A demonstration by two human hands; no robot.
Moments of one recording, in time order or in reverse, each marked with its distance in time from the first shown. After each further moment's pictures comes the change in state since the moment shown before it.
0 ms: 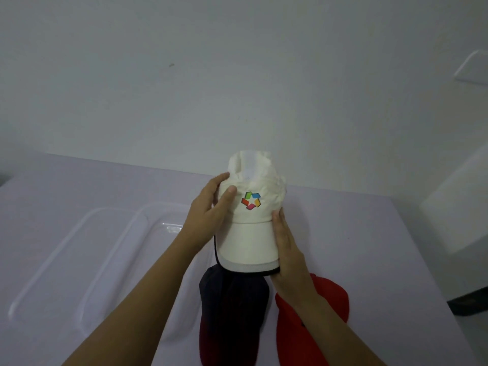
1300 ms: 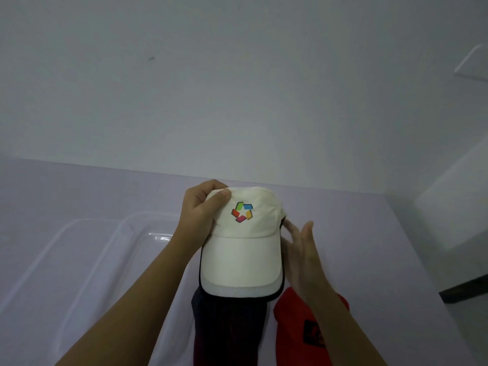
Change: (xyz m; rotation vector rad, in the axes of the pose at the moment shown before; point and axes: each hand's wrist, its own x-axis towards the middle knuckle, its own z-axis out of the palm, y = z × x) left_hand 0.043 -0.012 0.005 -0.347 -0.035 0.104; right_hand 0.042 -0.001 -0.027 1.025 0.017 0.836
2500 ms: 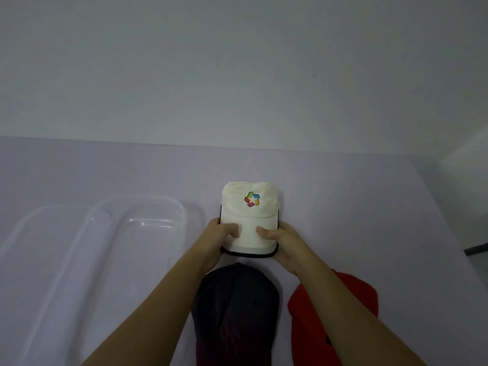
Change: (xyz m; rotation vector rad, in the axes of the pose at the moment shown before) left_hand -0.002 -0.143 0.004 -0.028 -0.060 -0.952; right_hand 0.112 0.106 -0.054 0.039 0.100 0.347
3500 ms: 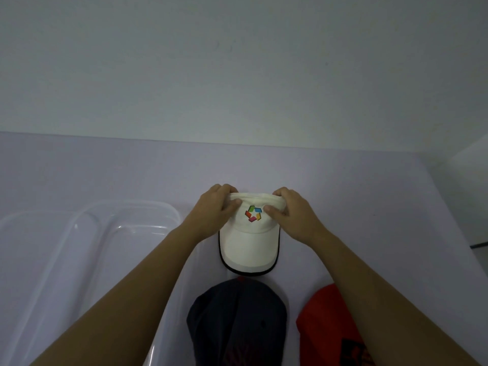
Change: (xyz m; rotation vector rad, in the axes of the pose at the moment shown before) left_hand 0.064 0.037 -0.029 1.036 0.080 0.628; right_hand 0.029 -0.057 0.003 -1.193 0.185 -0.512
